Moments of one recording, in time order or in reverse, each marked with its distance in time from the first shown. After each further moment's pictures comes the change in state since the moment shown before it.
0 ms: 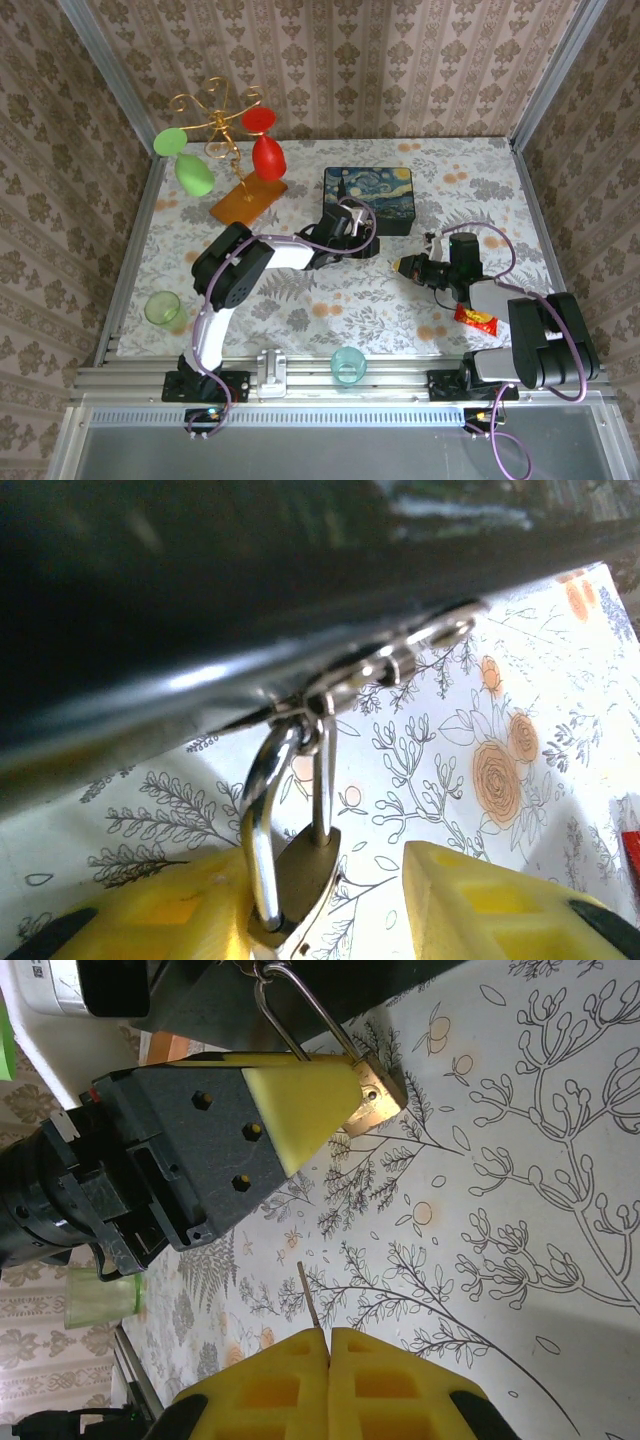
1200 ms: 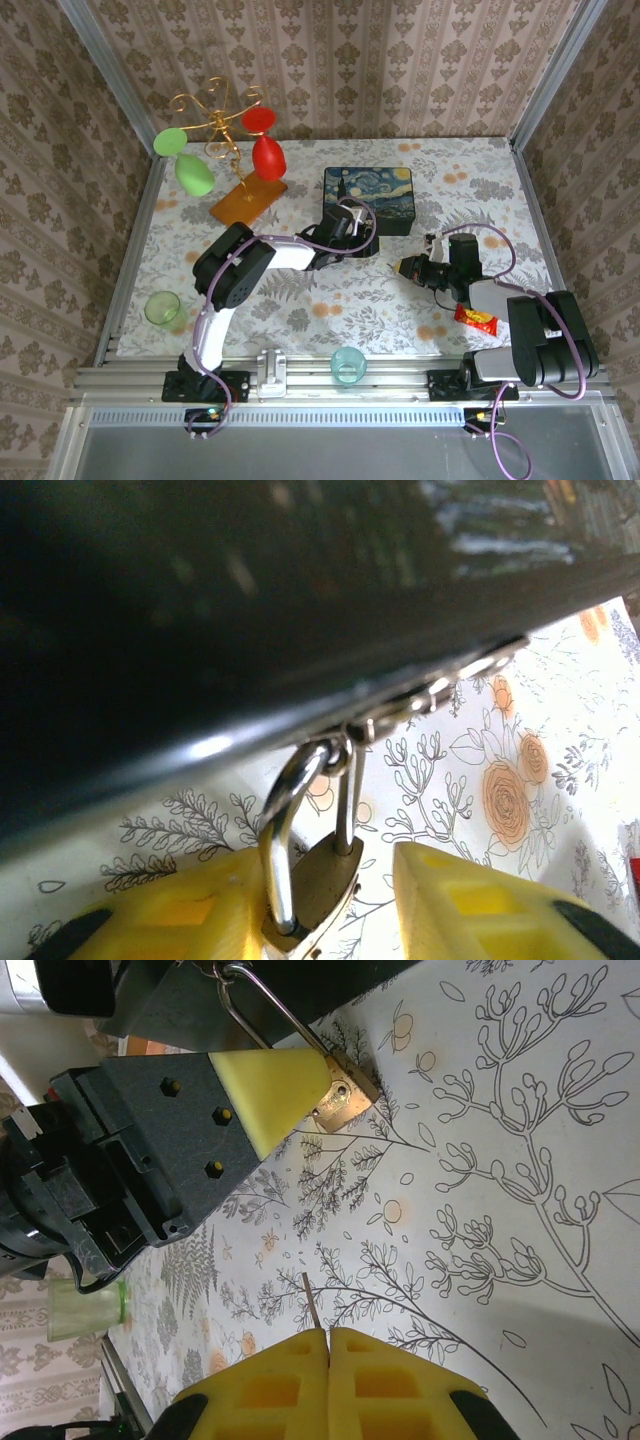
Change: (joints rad) left arm -0.006 0.007 0.001 0.016 -0.042 -0.040; right arm 0.000 0.011 0.000 -0.013 0.034 0.000
